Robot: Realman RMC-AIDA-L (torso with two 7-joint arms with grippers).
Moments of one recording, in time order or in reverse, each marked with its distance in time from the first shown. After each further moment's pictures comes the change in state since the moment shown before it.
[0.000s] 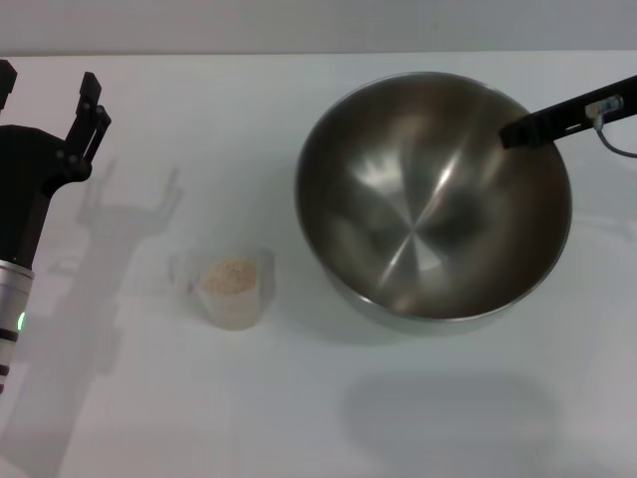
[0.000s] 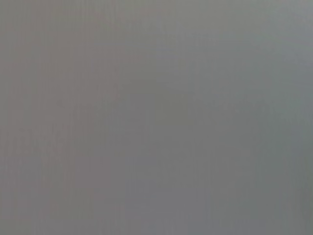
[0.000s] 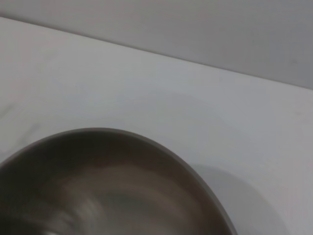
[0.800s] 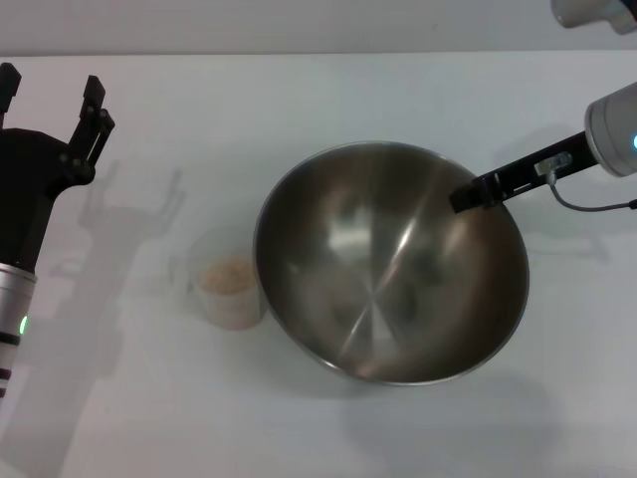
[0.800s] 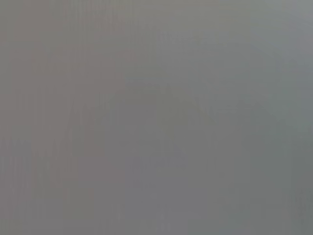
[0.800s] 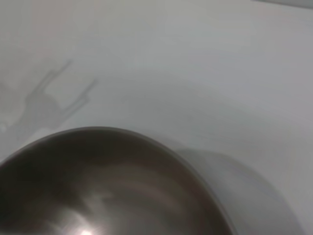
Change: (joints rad) left arm 0.007 0.000 0.006 -0.007 0.005 0.002 0.000; right arm 0.049 0.000 -0.032 0.228 0.078 -0.005 -0.068
